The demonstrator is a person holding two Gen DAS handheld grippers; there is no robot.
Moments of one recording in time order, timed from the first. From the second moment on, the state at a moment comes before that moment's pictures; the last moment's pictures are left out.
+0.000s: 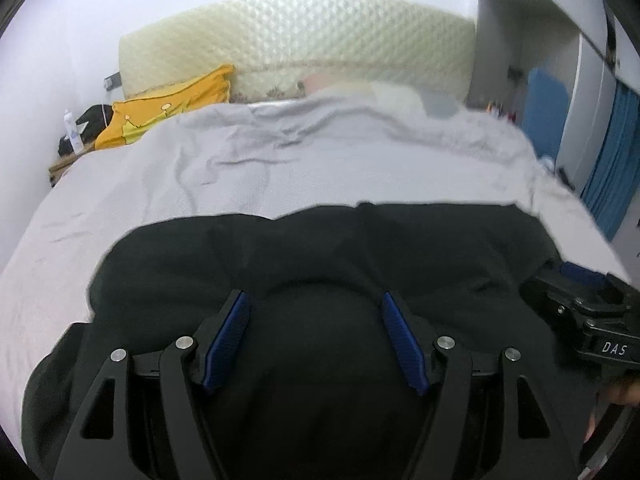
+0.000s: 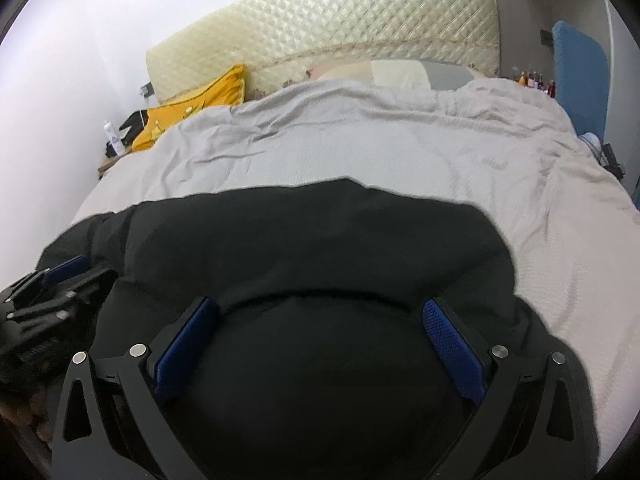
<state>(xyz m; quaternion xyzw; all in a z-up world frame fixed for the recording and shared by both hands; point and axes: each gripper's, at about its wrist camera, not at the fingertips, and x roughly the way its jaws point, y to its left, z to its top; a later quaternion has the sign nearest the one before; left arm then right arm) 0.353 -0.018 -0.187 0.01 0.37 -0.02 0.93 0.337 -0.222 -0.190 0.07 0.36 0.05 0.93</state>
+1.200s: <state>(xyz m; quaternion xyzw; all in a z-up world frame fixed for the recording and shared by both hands) 0.351 0.058 -0.198 -0.01 0.38 0.05 0.92 0.318 -0.255 -0.204 0.07 0.35 0.02 0.93</state>
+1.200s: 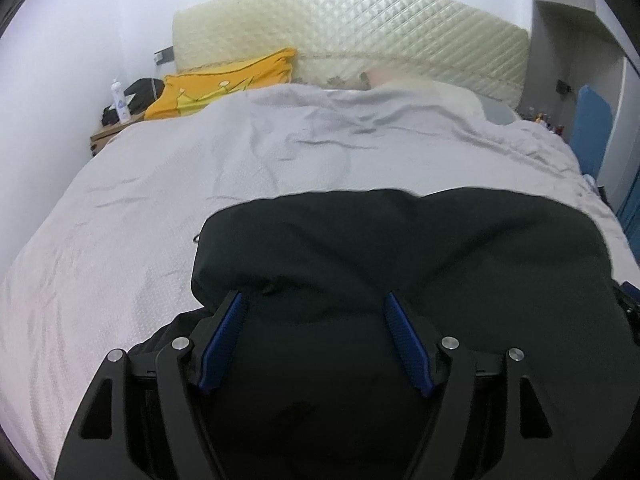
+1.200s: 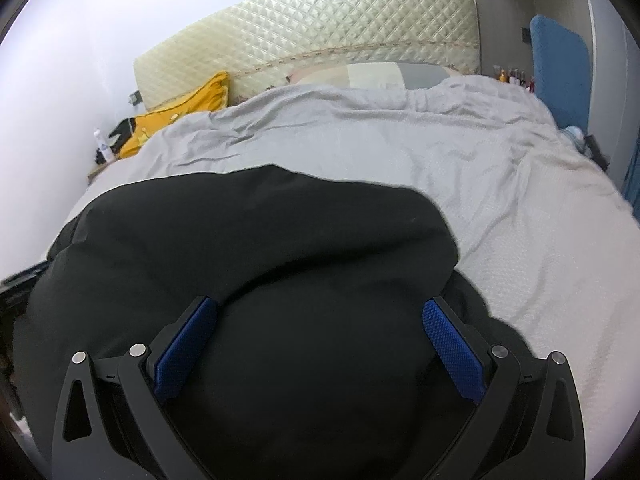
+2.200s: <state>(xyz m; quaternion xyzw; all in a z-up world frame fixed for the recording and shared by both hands) 0.080 -0.042 0.051 -0.02 0.21 -0.06 0.98 0.041 -0.212 0.066 0.07 0.08 0.04 0.99</state>
